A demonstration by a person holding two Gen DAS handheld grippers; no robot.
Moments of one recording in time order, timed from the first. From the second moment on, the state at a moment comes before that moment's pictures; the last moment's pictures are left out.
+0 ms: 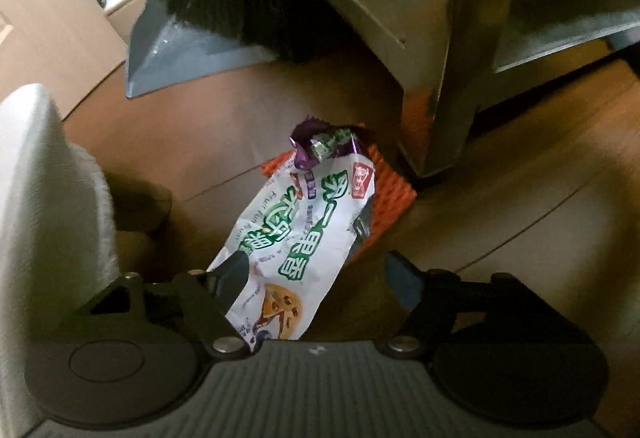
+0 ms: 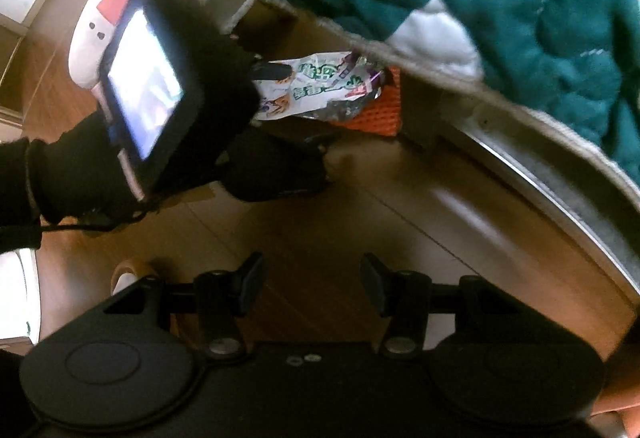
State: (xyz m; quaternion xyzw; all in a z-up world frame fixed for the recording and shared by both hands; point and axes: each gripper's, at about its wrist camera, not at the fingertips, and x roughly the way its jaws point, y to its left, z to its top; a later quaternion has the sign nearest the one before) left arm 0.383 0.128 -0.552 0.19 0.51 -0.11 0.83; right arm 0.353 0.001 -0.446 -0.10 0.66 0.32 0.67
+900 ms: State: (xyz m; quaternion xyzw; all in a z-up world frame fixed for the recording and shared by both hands) left arm 0.277 0.187 -0.546 0.10 0.55 -0.10 0.83; right arm 0.346 0.070 -0.489 -0.33 0.53 0.40 0.67
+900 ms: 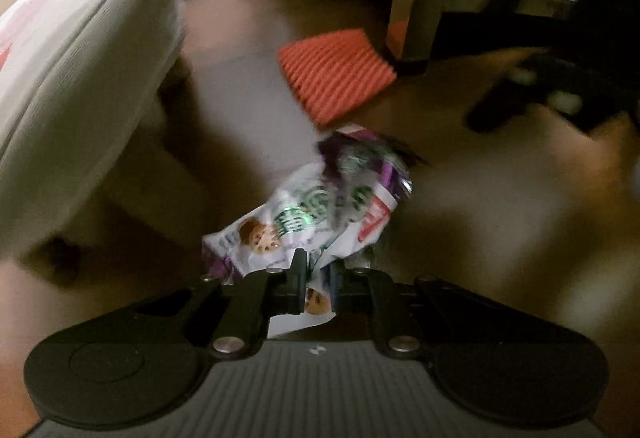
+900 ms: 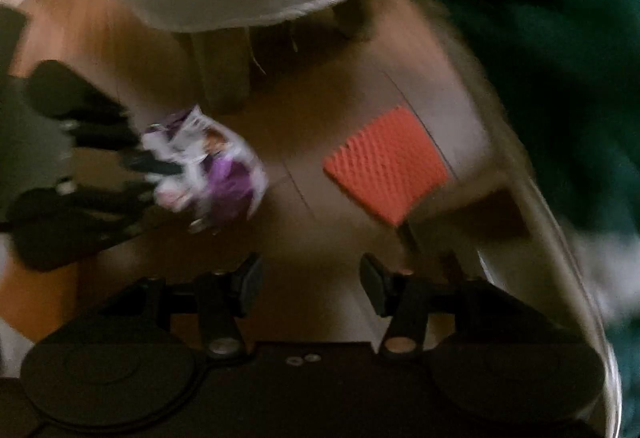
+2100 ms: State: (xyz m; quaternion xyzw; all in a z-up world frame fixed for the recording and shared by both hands) left arm 0.269 0.201 -0.541 0.03 0.58 -0.02 0.82; right arm 0.362 0.118 -0.555 -0.37 0.53 0.39 0.66
